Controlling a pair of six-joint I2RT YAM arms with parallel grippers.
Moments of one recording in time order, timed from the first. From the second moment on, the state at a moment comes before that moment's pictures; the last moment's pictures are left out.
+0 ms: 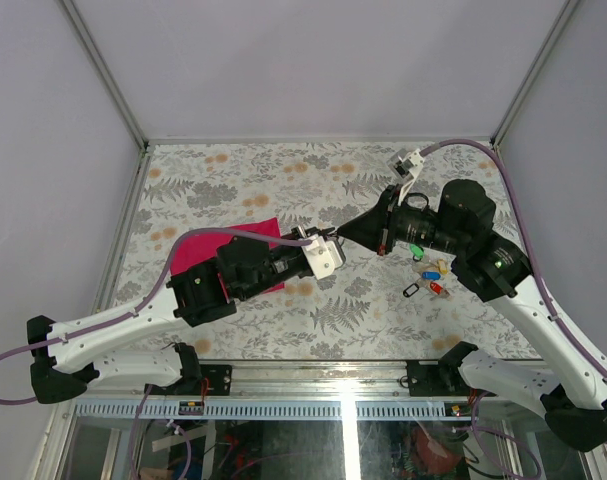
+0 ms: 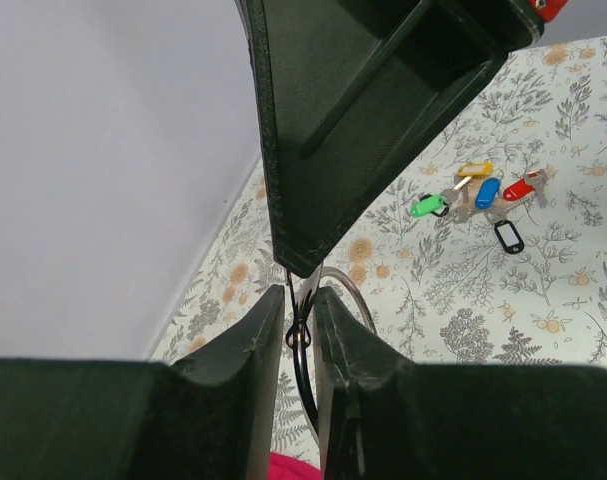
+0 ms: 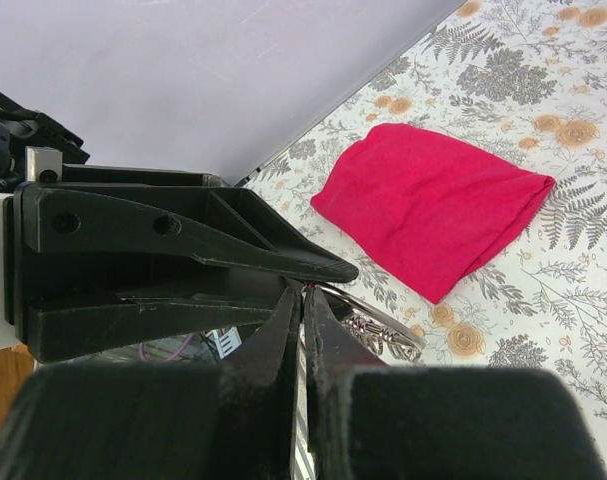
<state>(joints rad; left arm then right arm) -1.15 1.07 1.08 -0.09 -0.16 0.53 0.65 0.97 1.20 -0.37 -0.52 0.43</state>
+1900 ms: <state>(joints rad) -1.15 1.07 1.12 -0.24 -0.19 0.50 0.65 0.95 1.17 -0.42 -0.49 0.43</state>
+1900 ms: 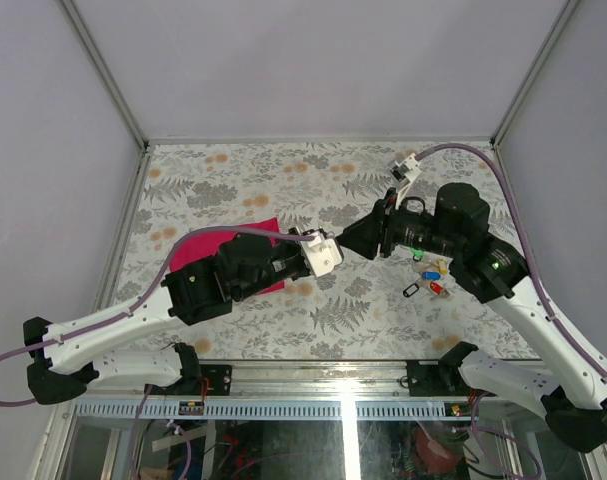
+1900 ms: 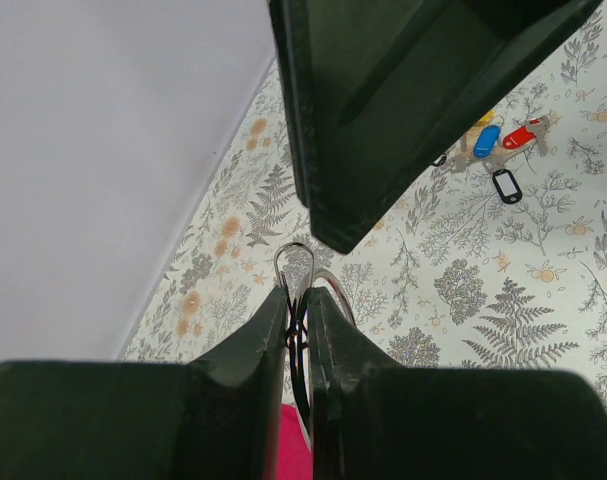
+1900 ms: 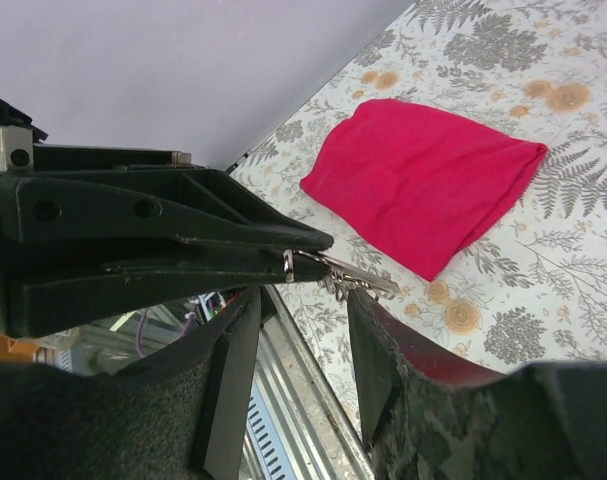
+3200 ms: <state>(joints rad) -1.15 1.05 1.10 -0.24 -0.18 0.50 0.65 1.03 1.13 -0.29 -0.56 0.53</state>
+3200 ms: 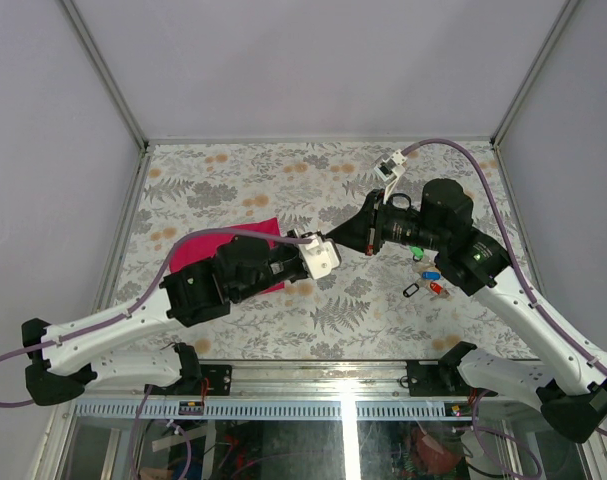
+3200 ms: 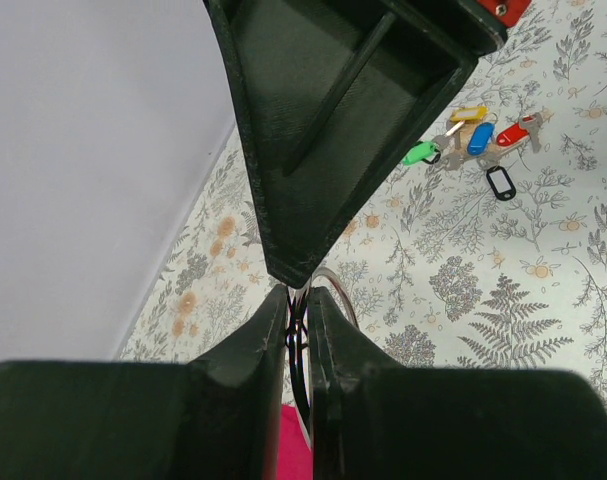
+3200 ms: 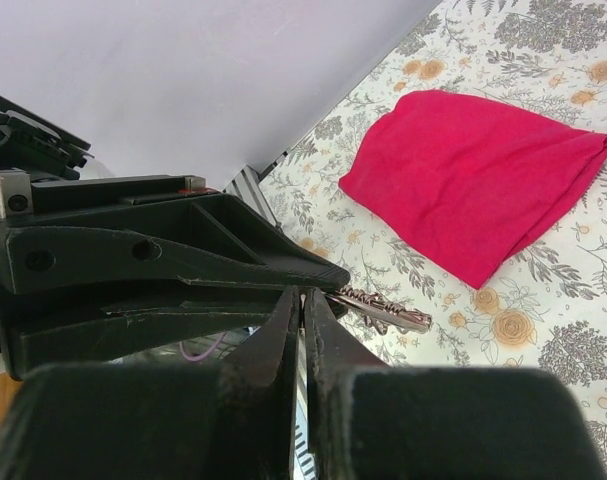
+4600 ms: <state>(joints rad) -1.15 0.99 1.05 -0.23 -0.18 0.50 0.66 1.03 1.04 -0.15 -0.54 0.73</state>
